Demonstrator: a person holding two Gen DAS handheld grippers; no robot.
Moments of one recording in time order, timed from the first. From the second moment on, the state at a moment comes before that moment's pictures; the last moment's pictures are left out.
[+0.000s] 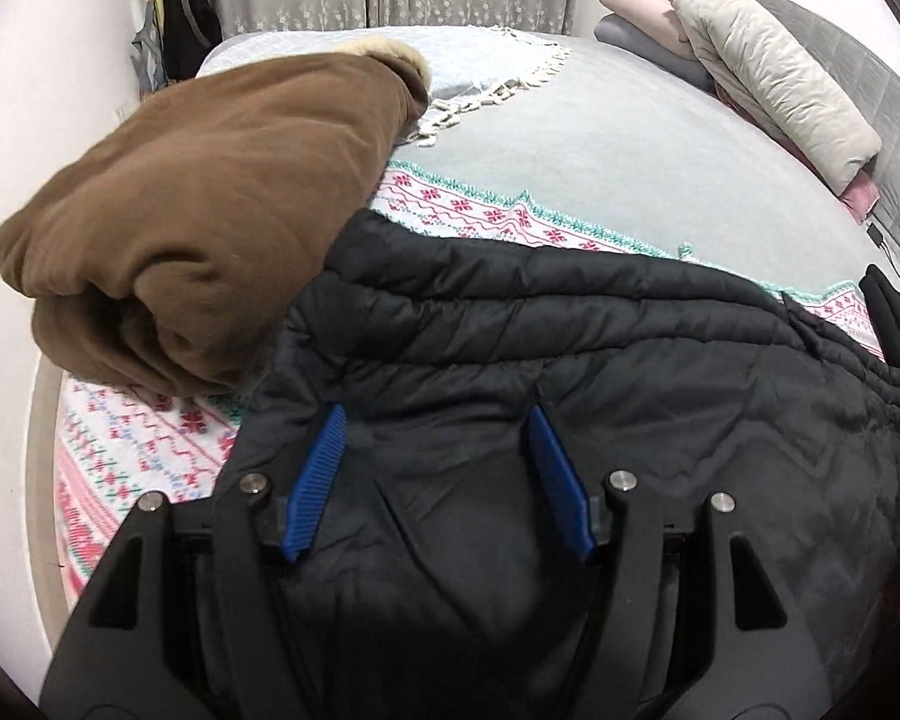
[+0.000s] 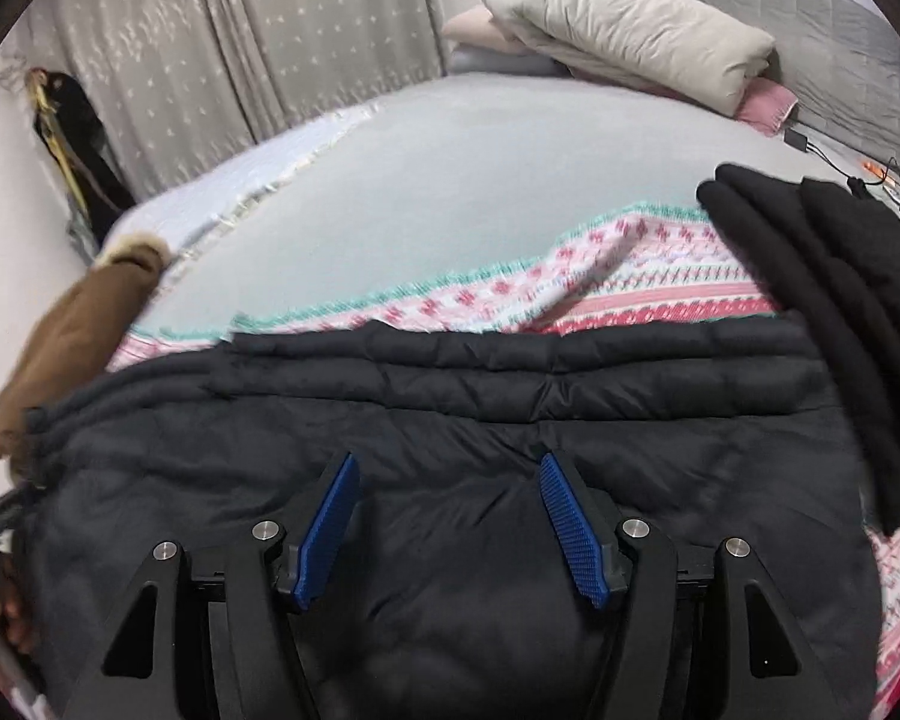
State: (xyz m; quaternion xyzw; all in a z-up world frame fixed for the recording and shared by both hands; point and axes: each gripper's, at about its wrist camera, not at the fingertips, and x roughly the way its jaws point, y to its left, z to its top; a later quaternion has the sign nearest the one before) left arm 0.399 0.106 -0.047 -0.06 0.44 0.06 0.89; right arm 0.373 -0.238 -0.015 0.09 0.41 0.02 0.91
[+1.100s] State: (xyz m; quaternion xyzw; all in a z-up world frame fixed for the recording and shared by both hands) left arm 0.283 0.116 -0.065 -0.02 0.45 0.09 0.89; right arm 0.200 -0.328 -0.060 0.04 0.47 -0.04 0.88
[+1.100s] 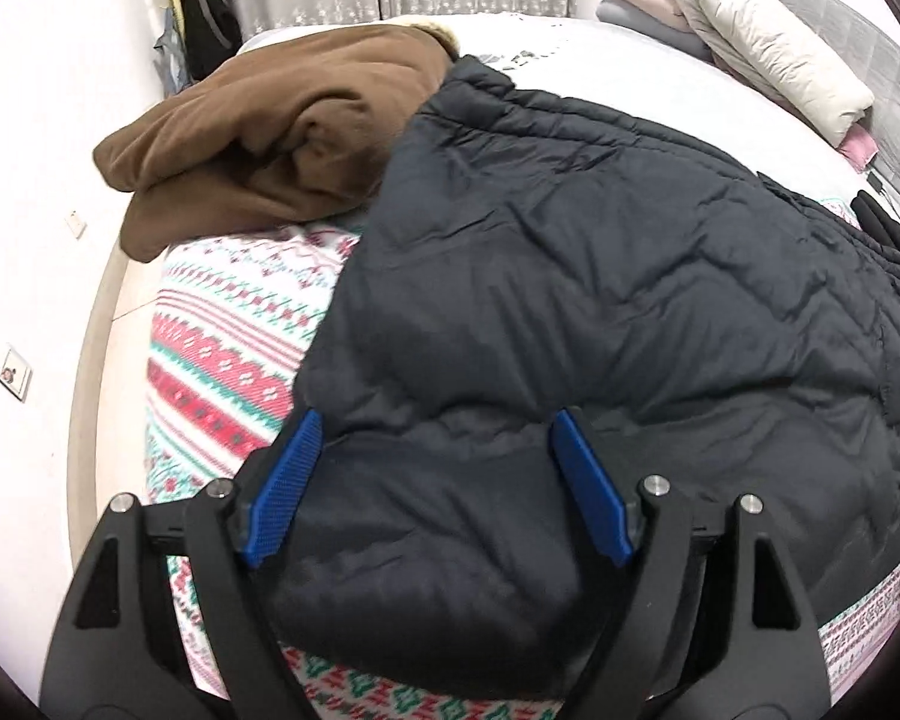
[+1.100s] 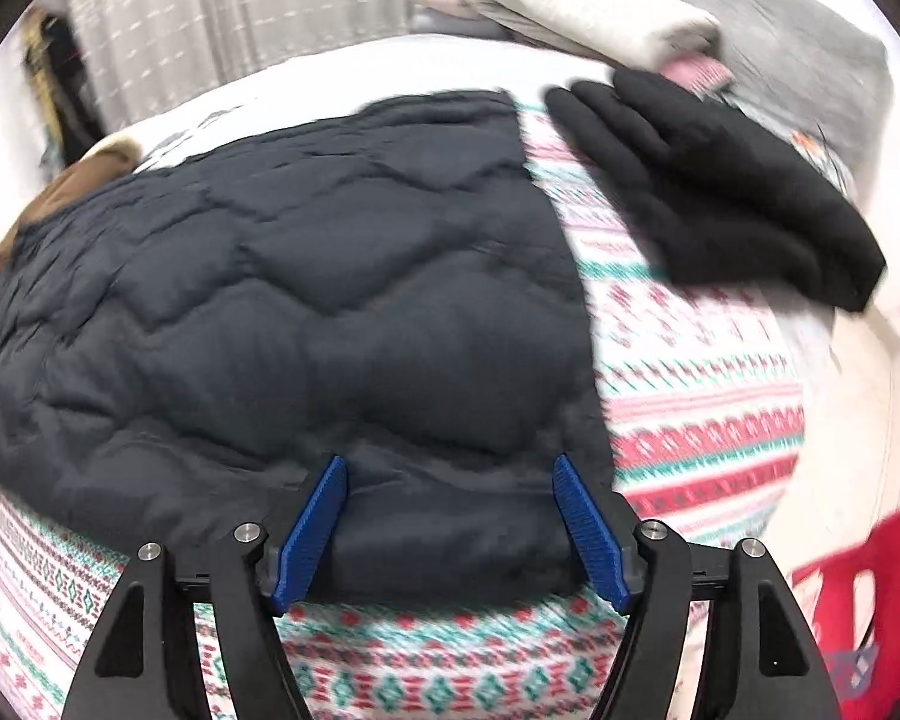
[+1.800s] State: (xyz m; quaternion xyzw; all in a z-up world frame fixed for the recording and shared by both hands) left arm 0.244 0.041 -0.021 0.07 0.39 0.00 0.92; right arm 0.161 -0.304 0.004 0.08 0.40 -0.06 0.91
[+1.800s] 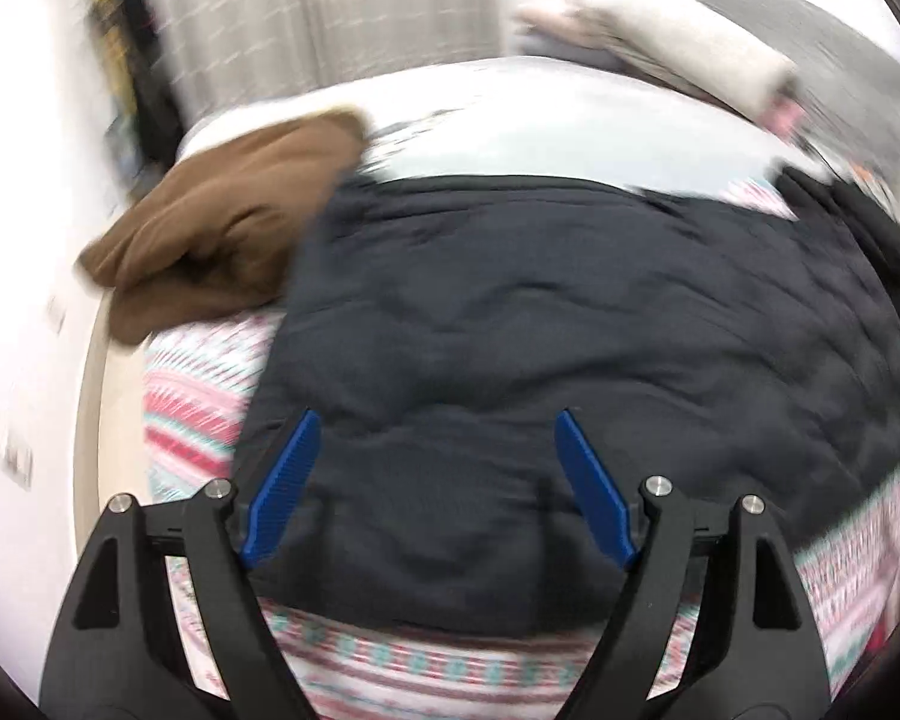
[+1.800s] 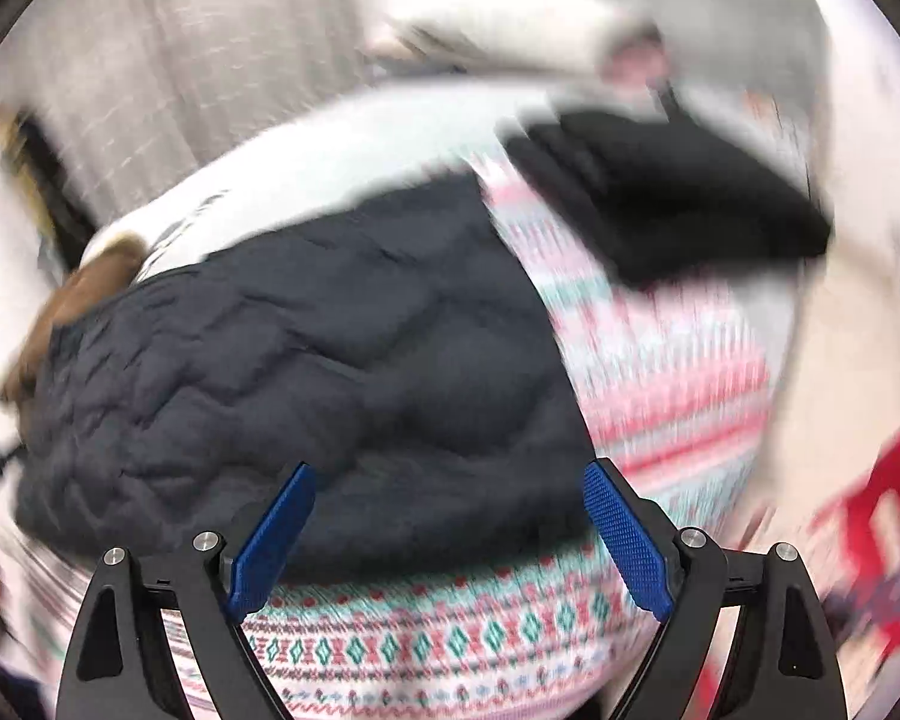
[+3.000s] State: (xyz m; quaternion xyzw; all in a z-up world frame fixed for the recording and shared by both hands) left arm 0.272 -0.034 -0.079 0.09 0.45 -0.05 0.89; right arm 0.322 -0.127 -0.043 0.02 0.47 0.12 0.88
